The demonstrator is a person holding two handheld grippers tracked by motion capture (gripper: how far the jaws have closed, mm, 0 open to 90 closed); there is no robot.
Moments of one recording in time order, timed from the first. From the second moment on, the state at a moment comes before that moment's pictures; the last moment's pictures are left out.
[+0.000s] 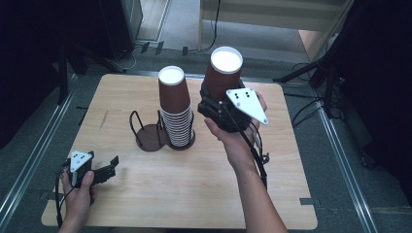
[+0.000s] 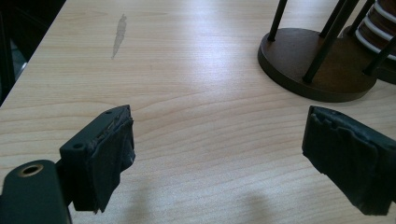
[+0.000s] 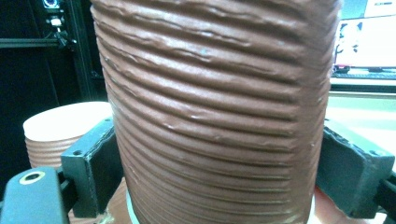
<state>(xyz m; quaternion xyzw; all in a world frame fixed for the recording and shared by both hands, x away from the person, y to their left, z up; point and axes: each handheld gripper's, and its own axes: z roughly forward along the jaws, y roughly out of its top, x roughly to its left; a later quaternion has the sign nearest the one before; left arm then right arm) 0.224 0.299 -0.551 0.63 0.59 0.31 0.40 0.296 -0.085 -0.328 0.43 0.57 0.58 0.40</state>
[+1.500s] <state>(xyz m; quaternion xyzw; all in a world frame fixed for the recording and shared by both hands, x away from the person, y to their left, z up) 0.221 0.305 -0.549 0.61 0.60 0.29 0.42 0.260 -0.163 -0.415 0.49 0.58 0.52 0.39</state>
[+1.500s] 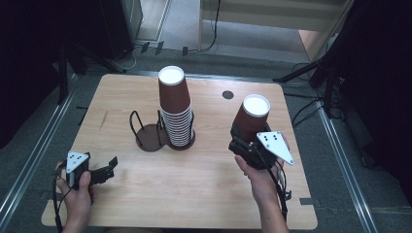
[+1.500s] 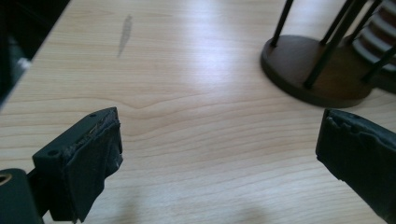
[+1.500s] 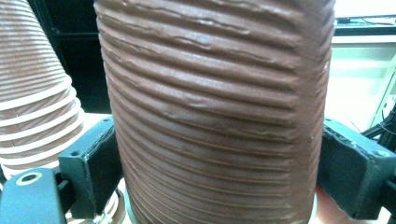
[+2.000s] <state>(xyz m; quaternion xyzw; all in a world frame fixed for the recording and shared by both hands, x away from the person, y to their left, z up) 0.224 0.284 -0.512 0.64 0.53 0.26 0.49 0.254 -0.166 -0.436 0.49 0.59 0.52 0.38</state>
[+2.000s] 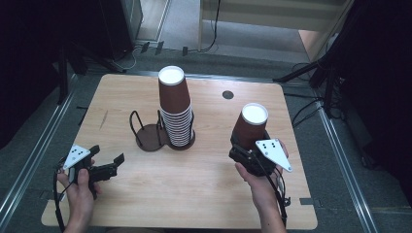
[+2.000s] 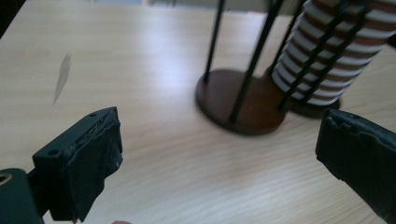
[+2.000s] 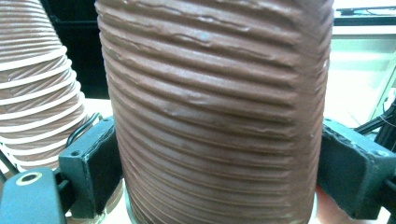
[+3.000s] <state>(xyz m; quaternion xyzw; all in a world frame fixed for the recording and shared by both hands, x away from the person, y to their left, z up) 0.230 0.187 -0.457 0.73 0.37 0.19 0.55 0.239 -0.157 -0.475 0.44 0.63 0.48 0.43</state>
